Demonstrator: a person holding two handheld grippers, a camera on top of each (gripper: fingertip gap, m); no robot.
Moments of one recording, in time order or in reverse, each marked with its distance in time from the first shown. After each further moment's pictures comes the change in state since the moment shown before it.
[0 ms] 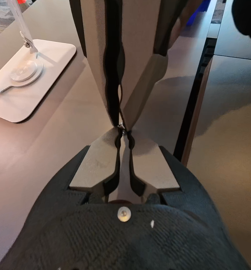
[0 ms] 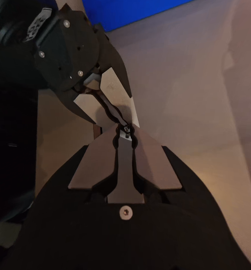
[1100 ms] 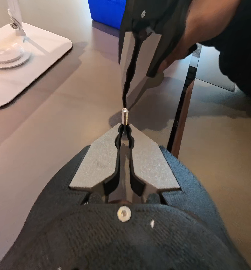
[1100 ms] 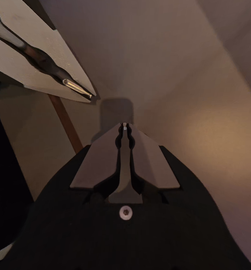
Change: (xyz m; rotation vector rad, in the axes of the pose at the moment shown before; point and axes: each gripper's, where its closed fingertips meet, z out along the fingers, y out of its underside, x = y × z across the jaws) left arm -0.001 -0.002 -0.004 0.064 0.124 -0.193; right arm 0.043 0.072 -0.005 -0.111 0.168 0.339
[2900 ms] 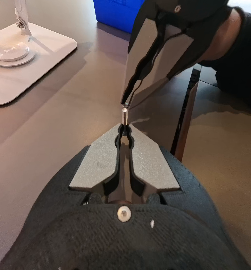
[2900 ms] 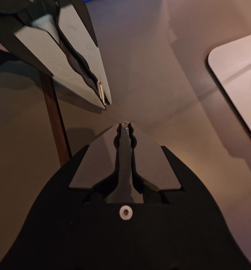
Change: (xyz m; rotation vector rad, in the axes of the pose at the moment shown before) left arm -0.006 0.001 0.001 0.017 -0.013 -0.015; right arm -0.007 -0.023 -0.008 0.258 0.140 -0.294
